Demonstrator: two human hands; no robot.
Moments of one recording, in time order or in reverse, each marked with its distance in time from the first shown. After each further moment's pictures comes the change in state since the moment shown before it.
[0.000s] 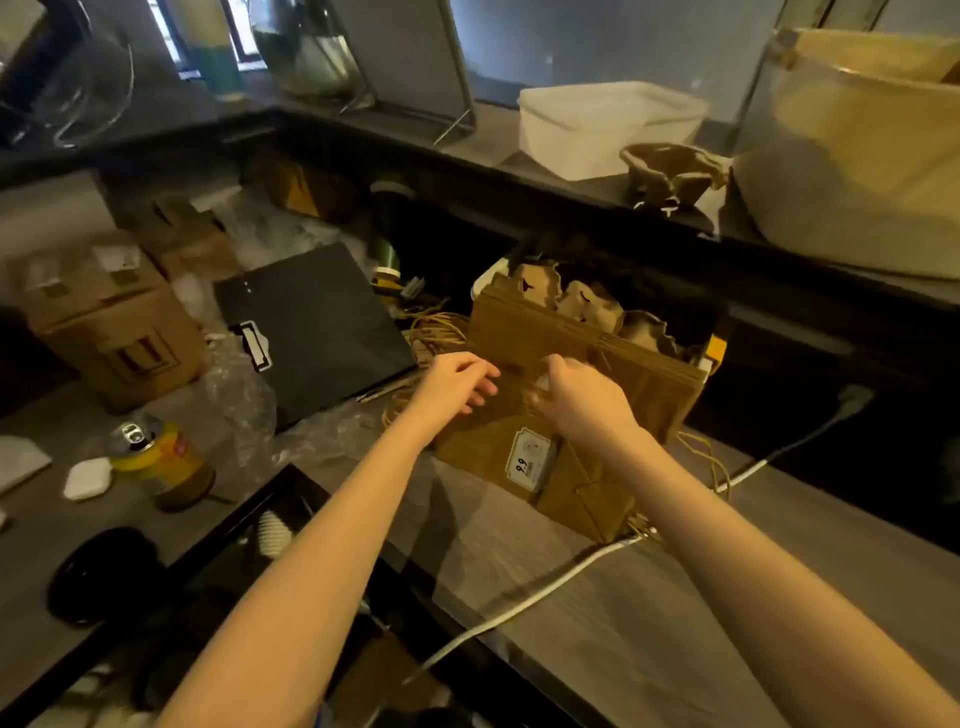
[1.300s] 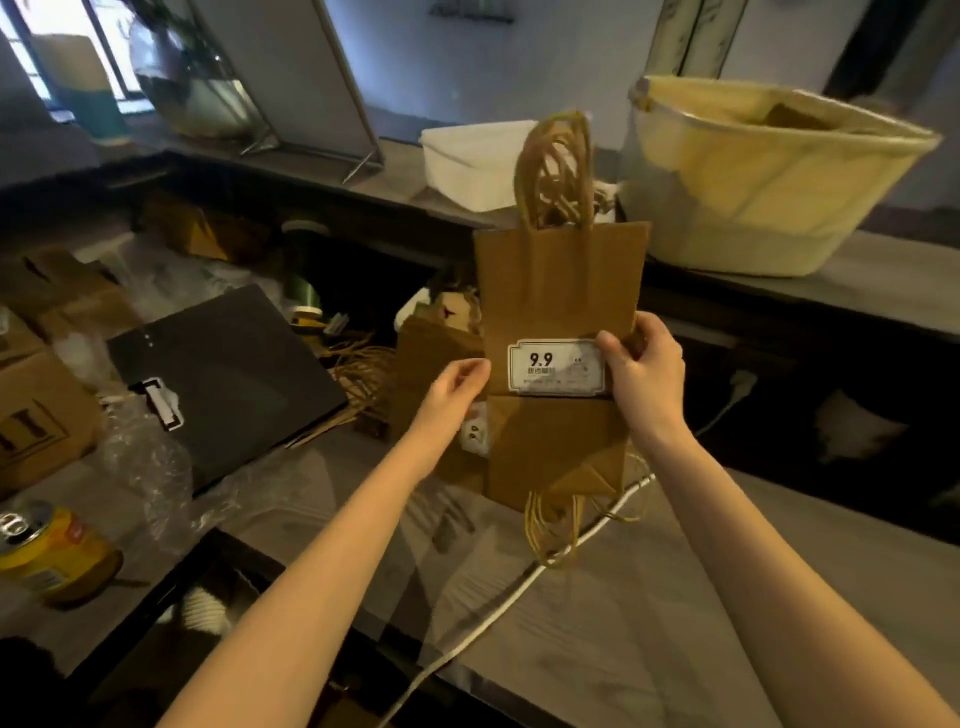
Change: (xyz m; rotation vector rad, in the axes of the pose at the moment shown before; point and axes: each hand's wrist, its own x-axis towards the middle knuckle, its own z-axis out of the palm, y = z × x) left_hand -0.012 0.032 0.048 -0.260 -0.094 0.082; right_hand -0.049 0.047 -0.072 0.908 0.667 0.305
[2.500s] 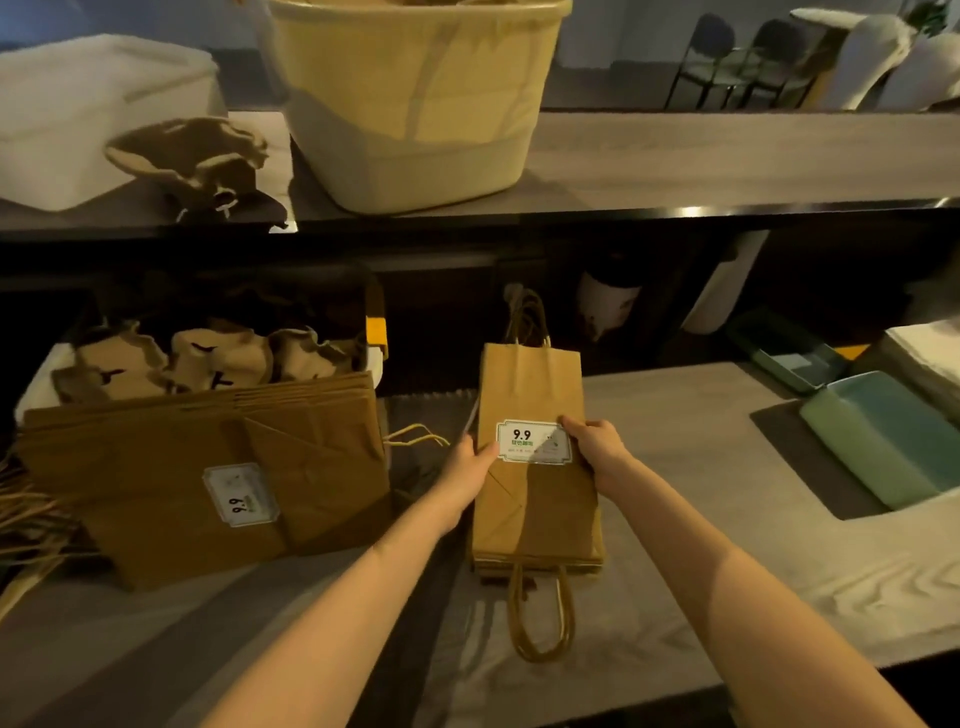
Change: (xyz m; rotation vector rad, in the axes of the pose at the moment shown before) left_hand 0.021 -0.099 0.233 0.315 -0.625 -0.381; right_hand -0.024 0.190 -0.153 0.135 0.264 1.038
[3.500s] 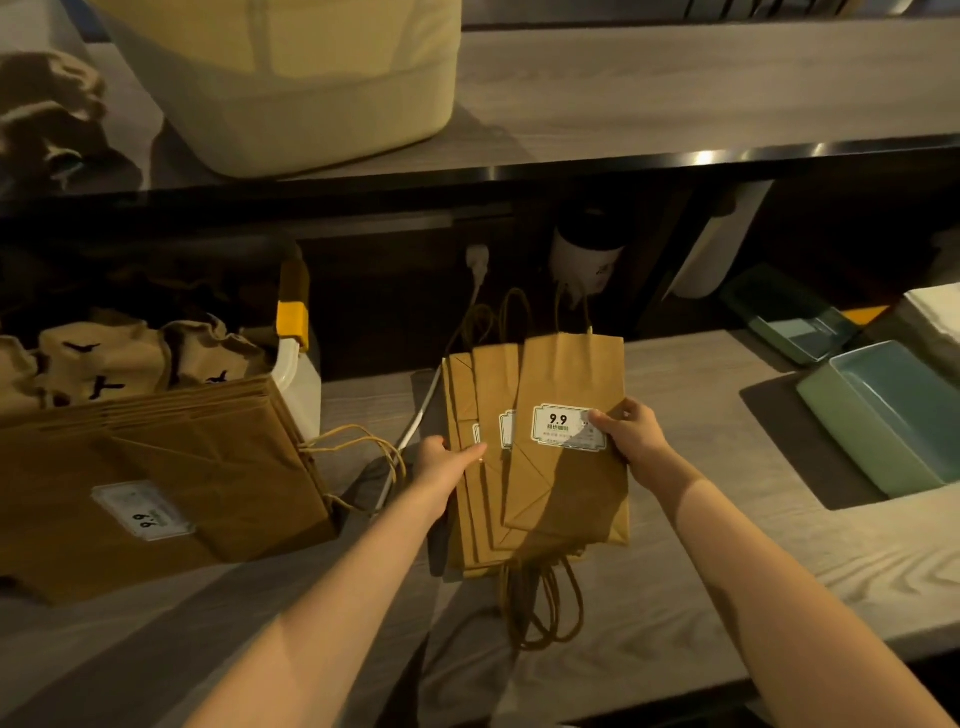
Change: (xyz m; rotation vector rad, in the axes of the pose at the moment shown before) left_hand 0.039 -0.002 0.042 -0.069 0.174 -0.187; right_hand 0.065 0.020 -0.087 -0.014 0.052 -0.085
